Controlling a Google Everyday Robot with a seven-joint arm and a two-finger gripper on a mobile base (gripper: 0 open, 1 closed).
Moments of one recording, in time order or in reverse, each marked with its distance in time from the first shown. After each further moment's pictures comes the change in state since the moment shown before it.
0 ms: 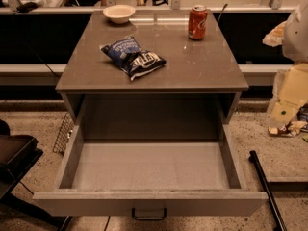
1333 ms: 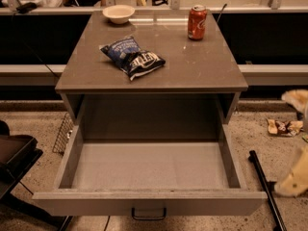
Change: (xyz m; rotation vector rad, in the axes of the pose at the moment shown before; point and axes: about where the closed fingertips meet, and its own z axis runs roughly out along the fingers) arm 0.060 0.076 0.056 0.026 -0.069 0.102
